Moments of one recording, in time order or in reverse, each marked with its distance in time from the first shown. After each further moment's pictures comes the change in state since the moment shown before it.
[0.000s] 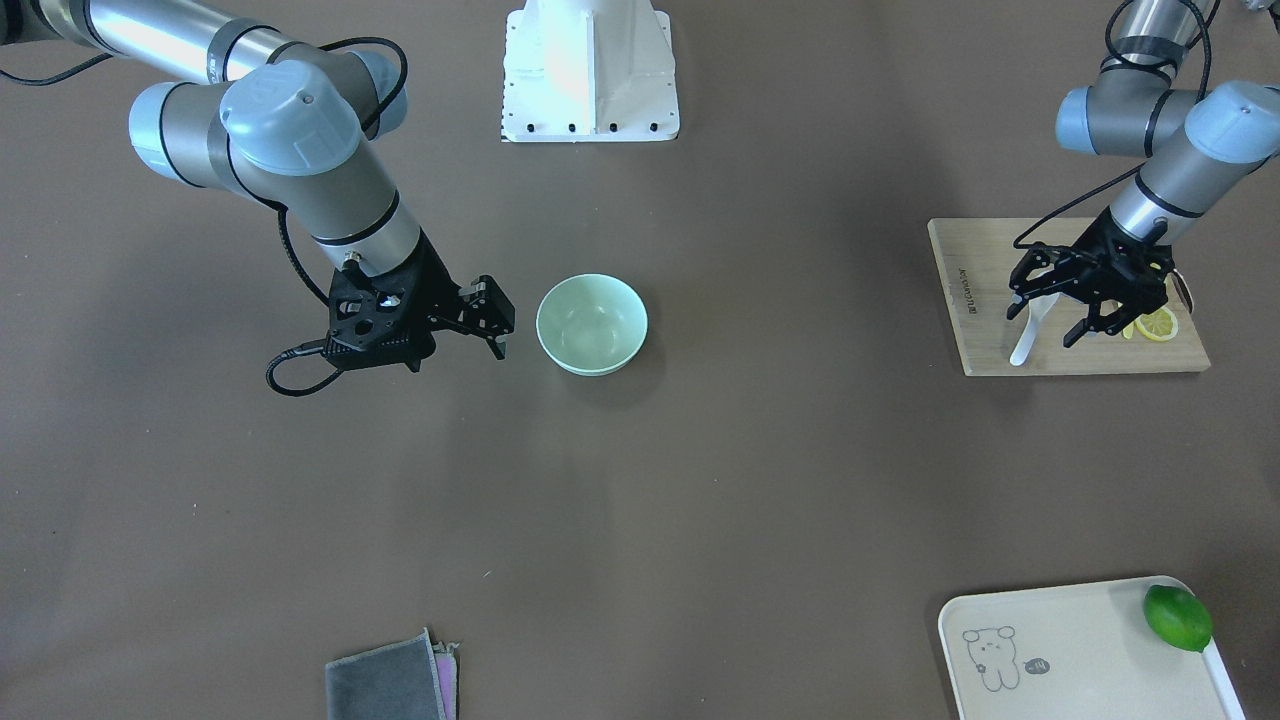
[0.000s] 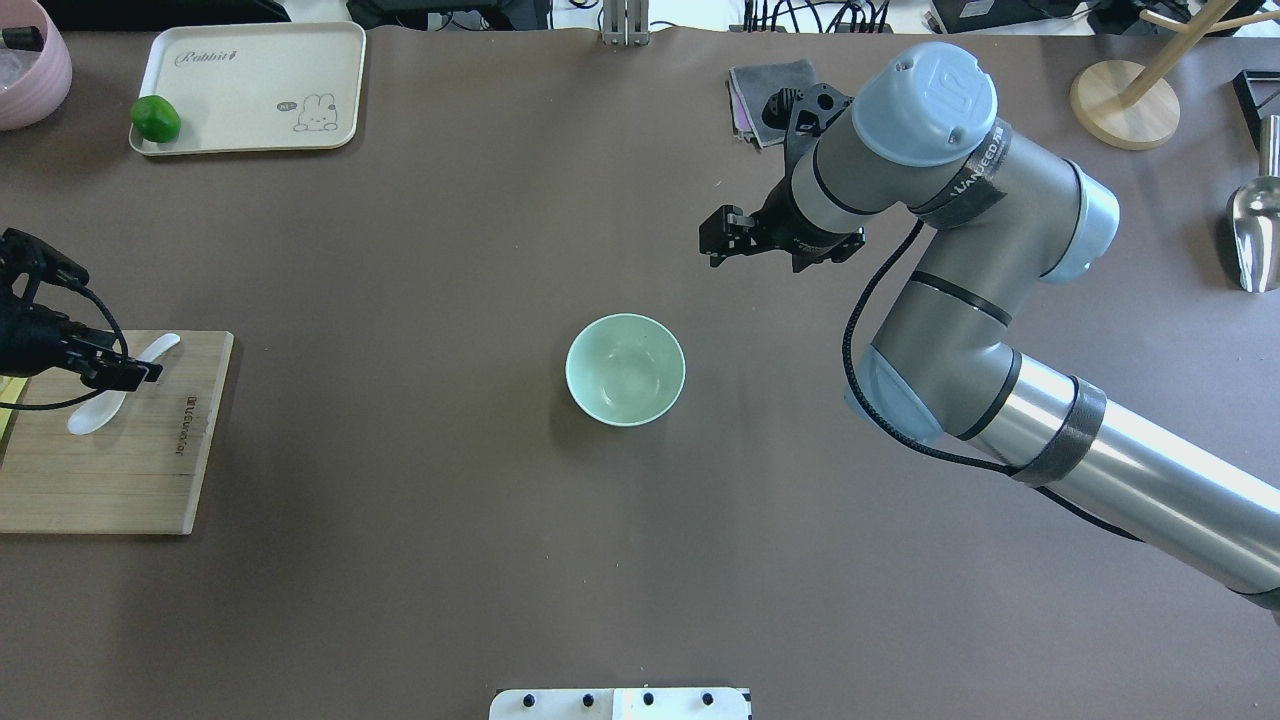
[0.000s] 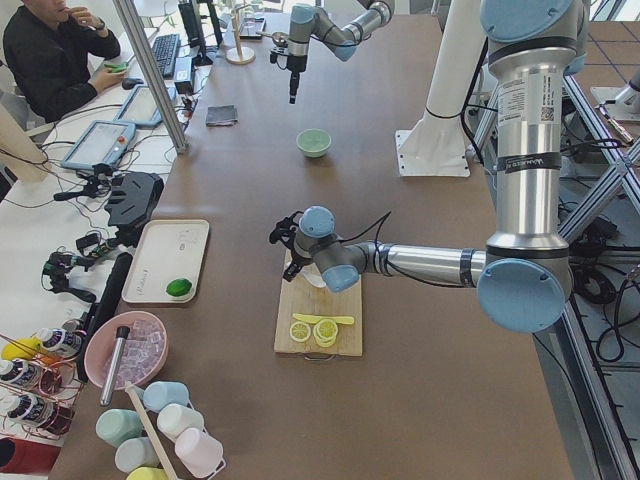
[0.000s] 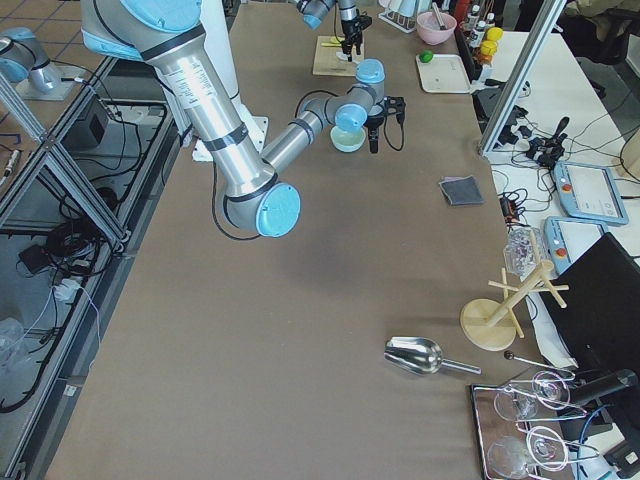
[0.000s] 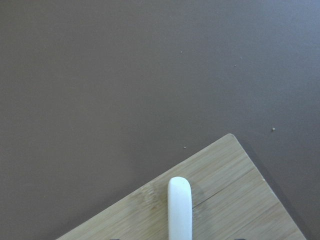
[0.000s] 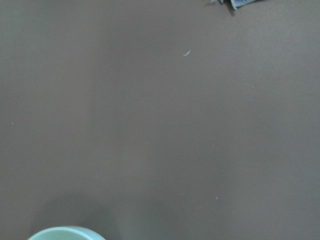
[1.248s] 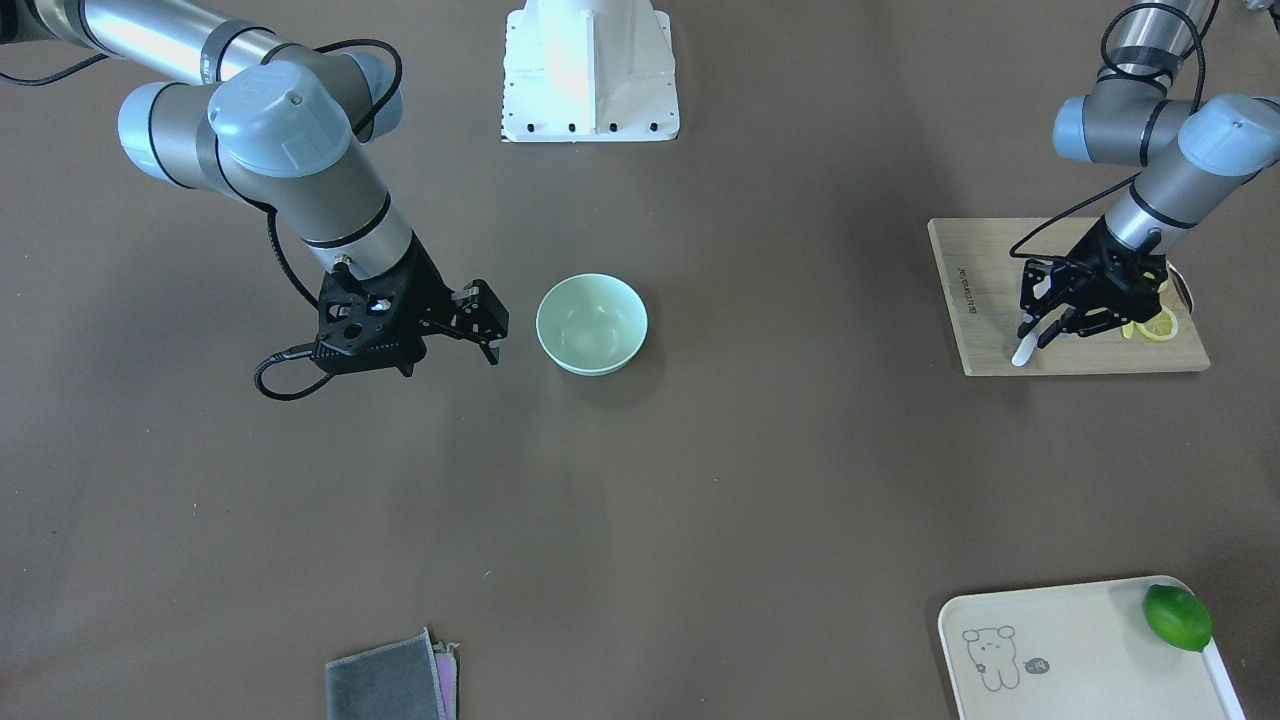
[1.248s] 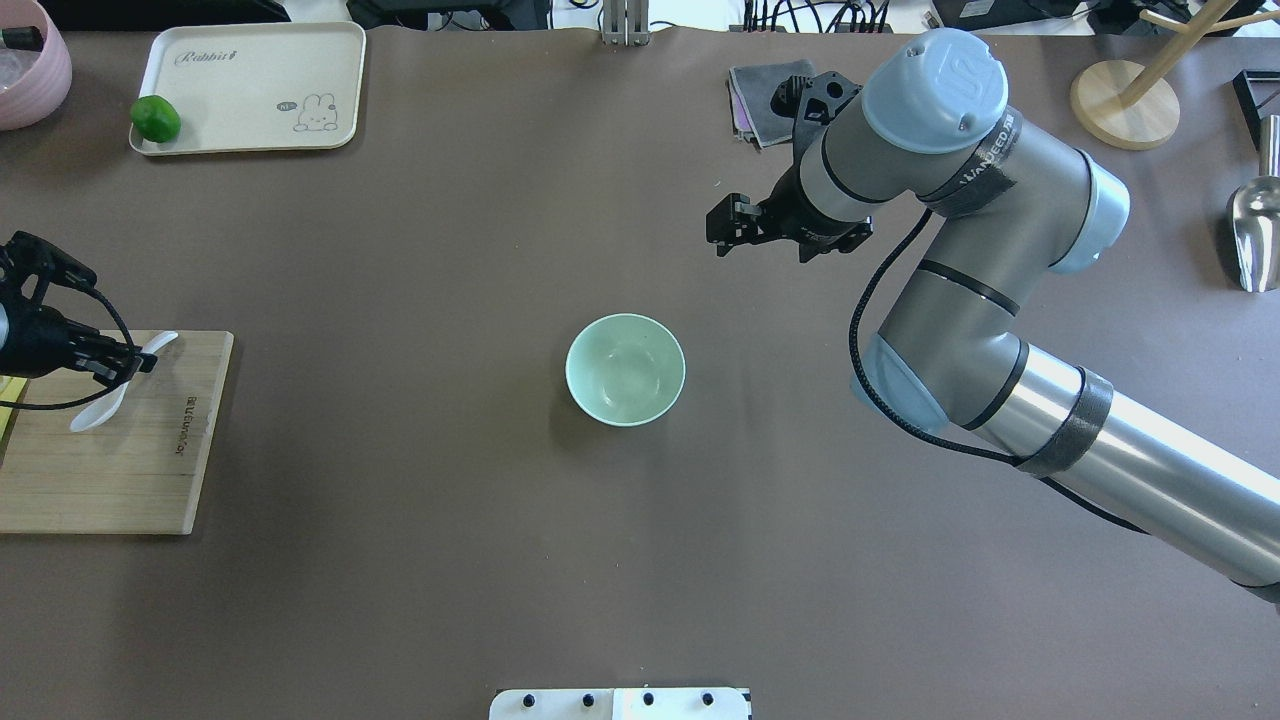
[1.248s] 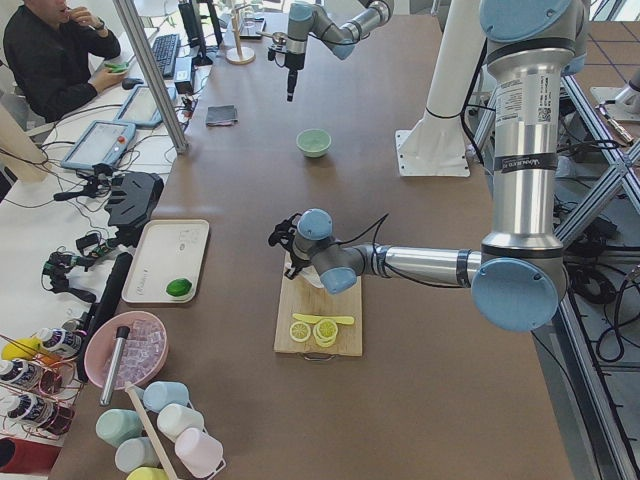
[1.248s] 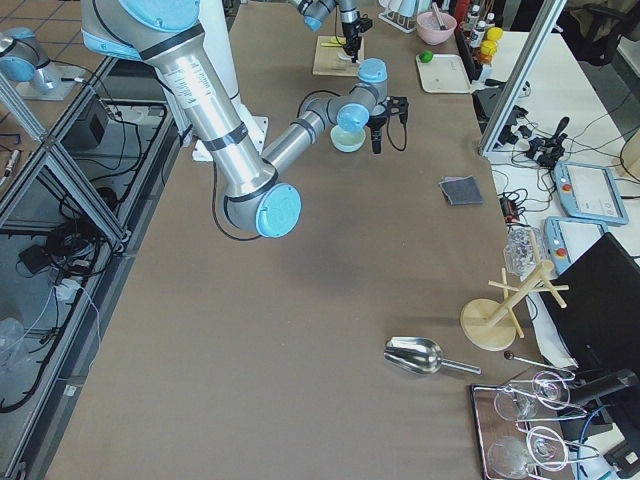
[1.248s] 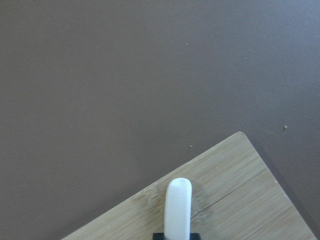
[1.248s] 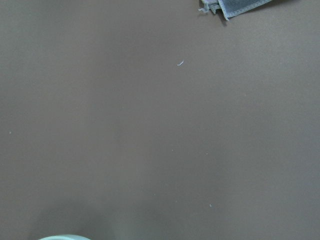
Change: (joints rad) left arm 0.006 -0.013 0.023 -0.014 -0.003 -0.014; right arm 0.019 0.000 0.000 -0.004 0.004 -0.001
